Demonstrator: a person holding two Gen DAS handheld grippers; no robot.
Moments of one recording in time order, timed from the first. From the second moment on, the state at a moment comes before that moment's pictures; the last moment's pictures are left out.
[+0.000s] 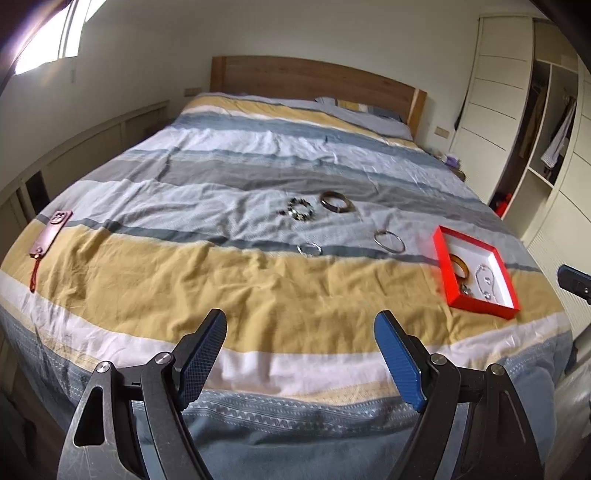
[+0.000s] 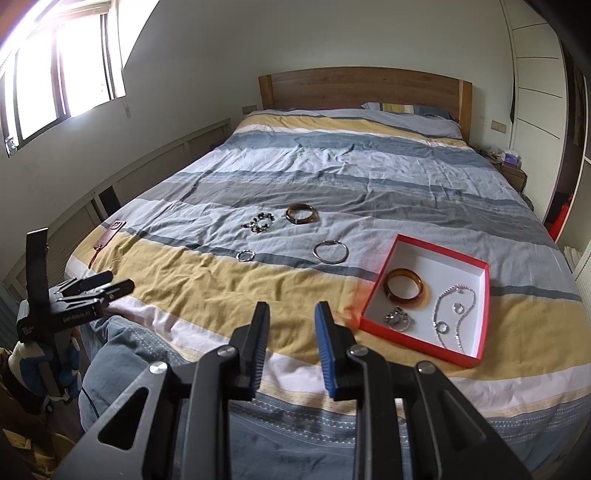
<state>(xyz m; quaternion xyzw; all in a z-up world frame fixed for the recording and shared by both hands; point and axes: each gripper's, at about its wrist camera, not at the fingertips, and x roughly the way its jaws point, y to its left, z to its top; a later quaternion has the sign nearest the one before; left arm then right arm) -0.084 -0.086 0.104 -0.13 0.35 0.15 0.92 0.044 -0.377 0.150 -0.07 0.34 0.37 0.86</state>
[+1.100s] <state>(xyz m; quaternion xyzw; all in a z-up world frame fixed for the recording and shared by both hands) 0.051 -0.025 0.029 -0.14 0.44 0.13 0.88 0.163 -0.272 0.056 -0.09 0.43 0.41 0.80</state>
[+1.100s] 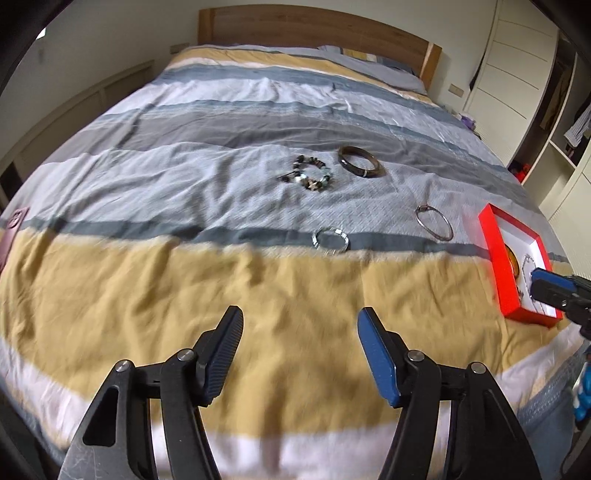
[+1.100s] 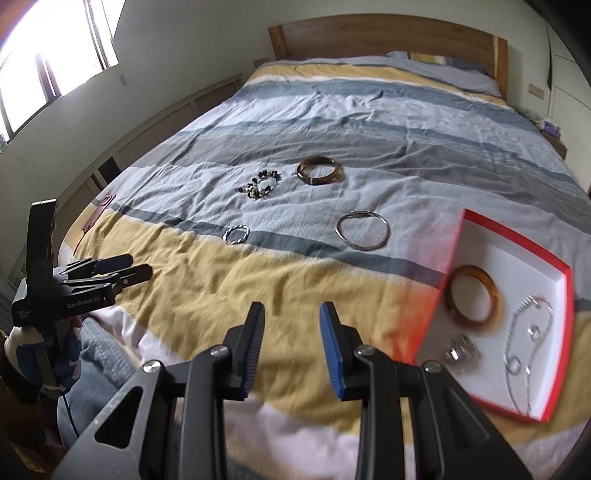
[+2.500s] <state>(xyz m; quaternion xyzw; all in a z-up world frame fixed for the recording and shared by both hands) 0.191 -0.007 -0.047 -0.09 0.49 0.09 0.86 0.299 -0.155 -0.050 -0.04 0.50 0.41 0.76</state>
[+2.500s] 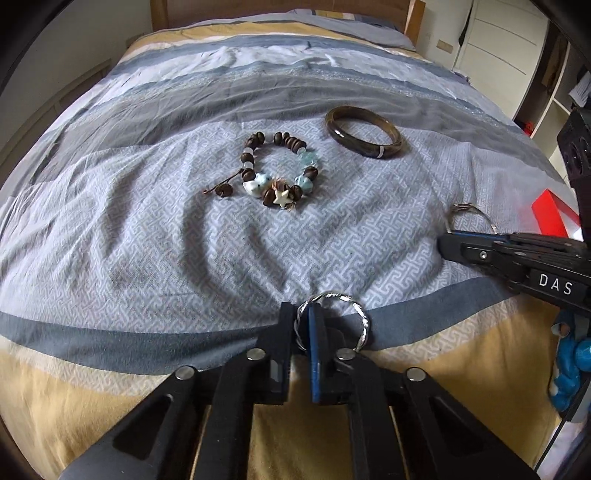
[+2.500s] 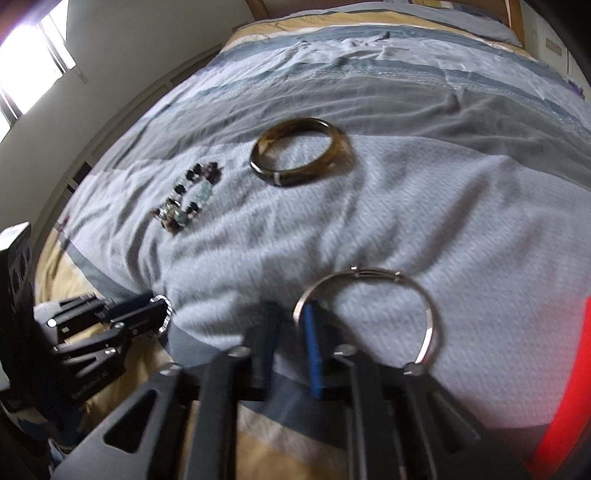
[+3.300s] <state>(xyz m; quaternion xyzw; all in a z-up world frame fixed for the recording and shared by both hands) 0.105 -0.036 0.052 -0.08 0.43 0.13 0.89 0.197 -0.220 0.079 0.09 0.40 0.48 0.77</state>
